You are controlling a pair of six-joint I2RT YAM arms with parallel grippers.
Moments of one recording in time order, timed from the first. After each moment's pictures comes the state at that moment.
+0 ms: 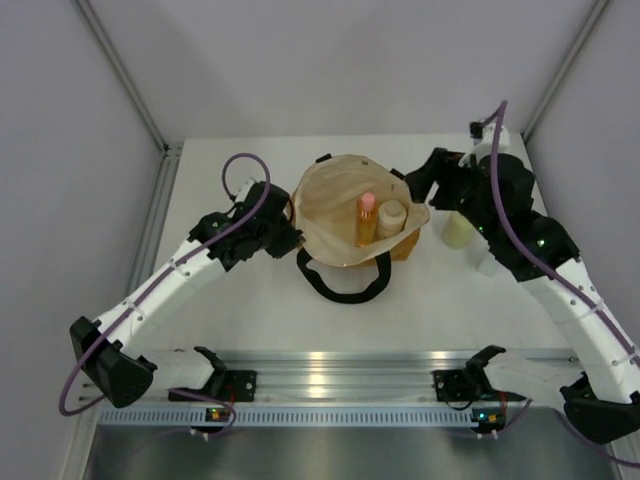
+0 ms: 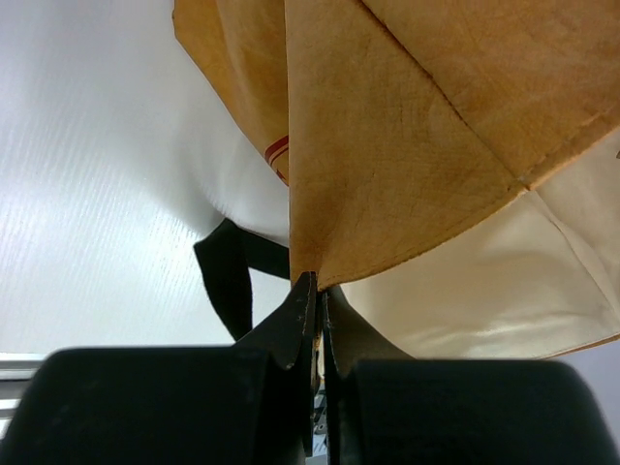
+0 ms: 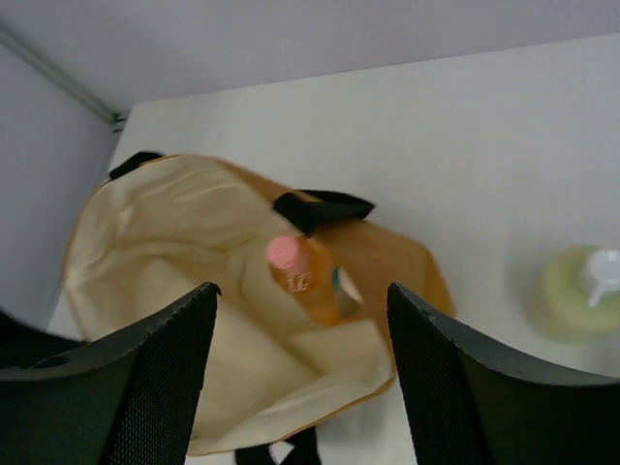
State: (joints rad) left arm -0.68 1.26 1.28 -0.85 -0.19 -1.23; right arm 0.44 1.03 1.34 -0.57 0.18 0.42
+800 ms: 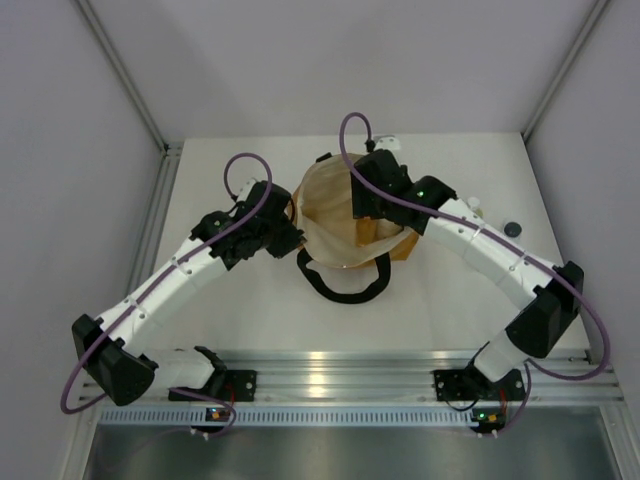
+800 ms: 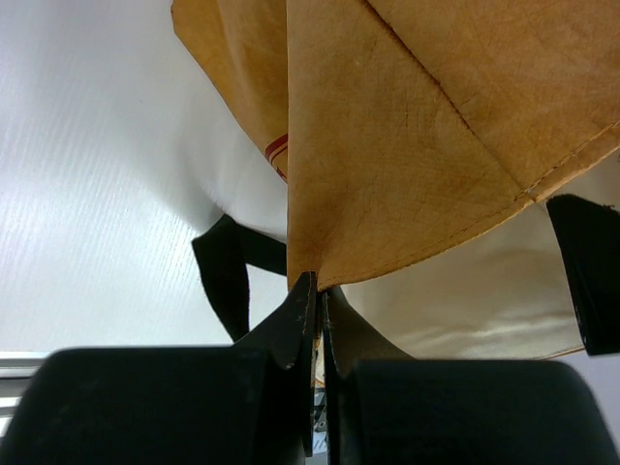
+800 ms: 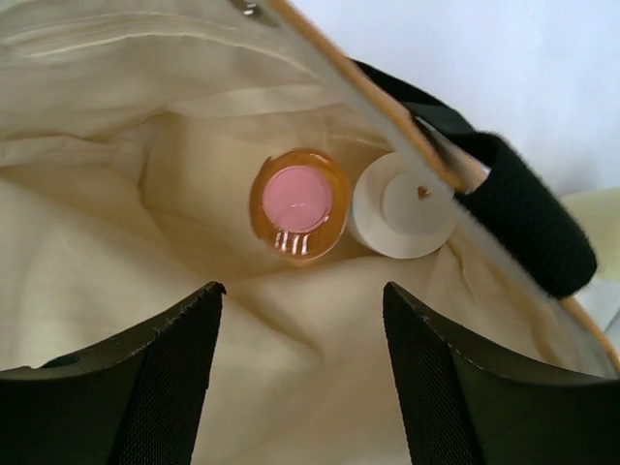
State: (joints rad) left arm -0.68 1.27 1.28 -0.85 -0.18 -1.23; right arm 0.79 1.56 1.59 -0.81 0.47 0.46
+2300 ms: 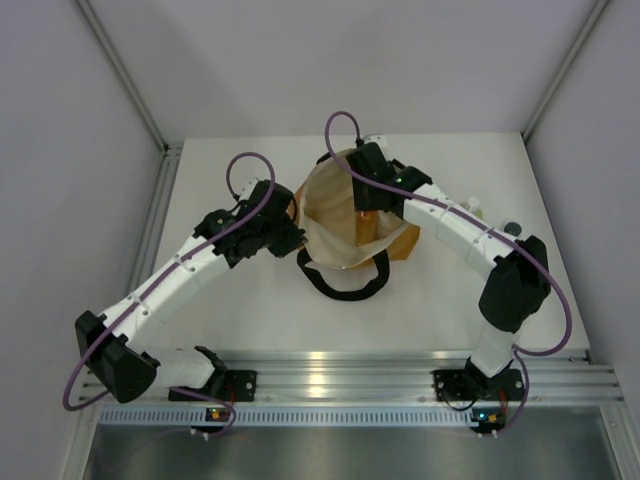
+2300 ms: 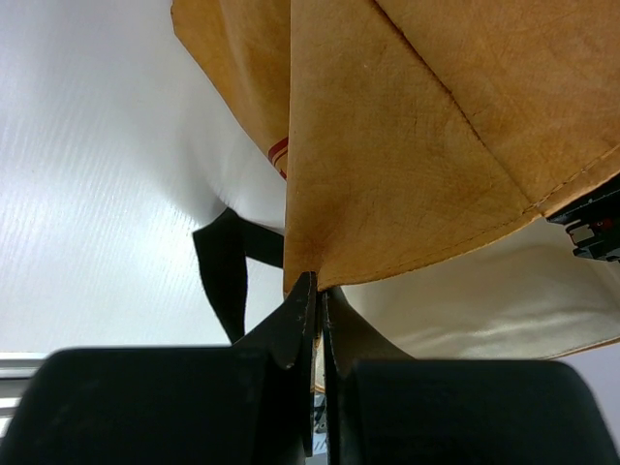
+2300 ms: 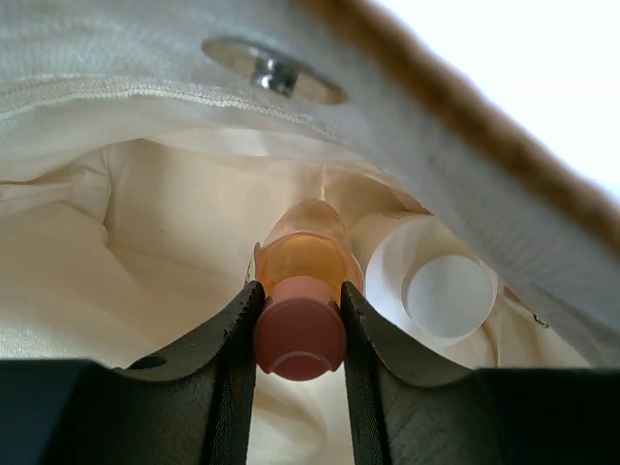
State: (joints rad) left arm -0.68 1.29 1.29 -0.85 -0.18 -1.23; right arm 0.69 1.76 1.65 -0.72 0.40 0.40
